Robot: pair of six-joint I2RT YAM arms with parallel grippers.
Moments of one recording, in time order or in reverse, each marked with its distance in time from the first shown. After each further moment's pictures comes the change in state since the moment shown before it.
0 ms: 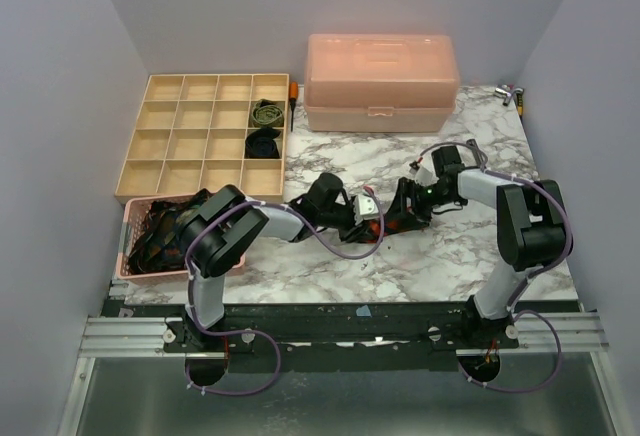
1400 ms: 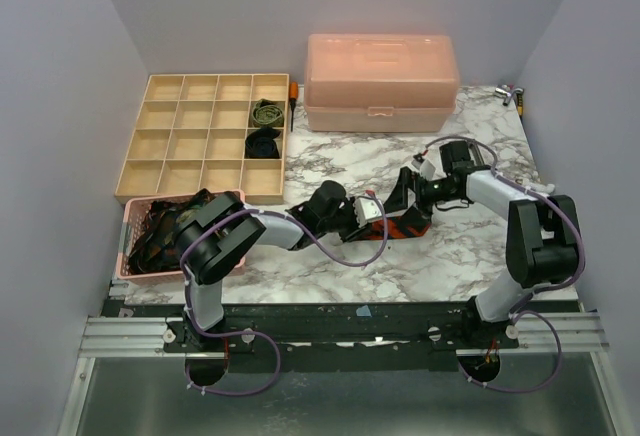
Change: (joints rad) left arm -0.058 -0.058 -0.068 0.037 -0.280 -0.008; right arm -0.051 -0.079 -0.010 -0.030 -0.169 0.054
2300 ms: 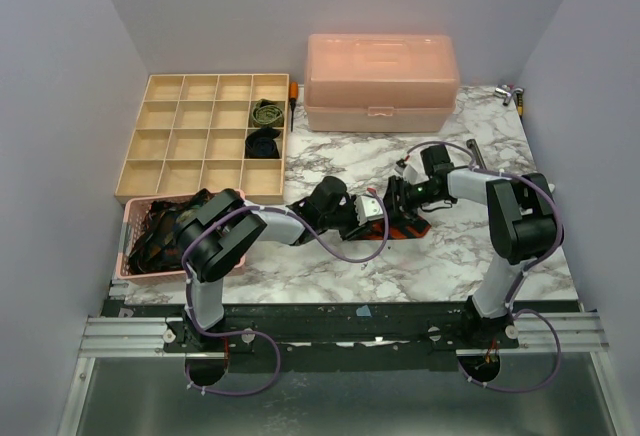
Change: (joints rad) left arm 0.019 0.019 0.046 -0.061 0.083 0.026; right arm 0.100 0.162 0.034 0.129 -0.028 0.012
